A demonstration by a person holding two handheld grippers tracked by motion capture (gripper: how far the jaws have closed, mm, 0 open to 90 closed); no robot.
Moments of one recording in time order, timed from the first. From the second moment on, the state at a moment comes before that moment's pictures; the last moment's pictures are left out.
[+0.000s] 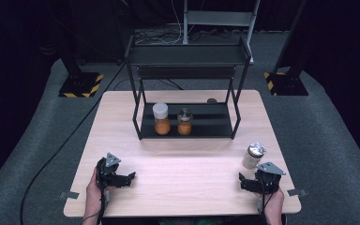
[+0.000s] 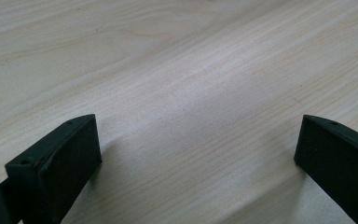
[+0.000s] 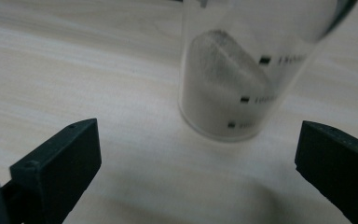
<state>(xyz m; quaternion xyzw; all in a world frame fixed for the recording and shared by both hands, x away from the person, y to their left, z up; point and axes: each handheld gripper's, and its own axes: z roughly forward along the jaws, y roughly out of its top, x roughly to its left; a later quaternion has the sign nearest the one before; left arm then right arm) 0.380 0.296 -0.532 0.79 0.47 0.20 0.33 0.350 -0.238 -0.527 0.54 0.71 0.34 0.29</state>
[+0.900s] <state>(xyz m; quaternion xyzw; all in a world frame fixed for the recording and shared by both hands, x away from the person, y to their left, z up) 0.380 0.296 -0.532 0.79 0.47 0.20 0.33 0.400 -0.249 -0.524 0.51 0.69 0.42 0.31</state>
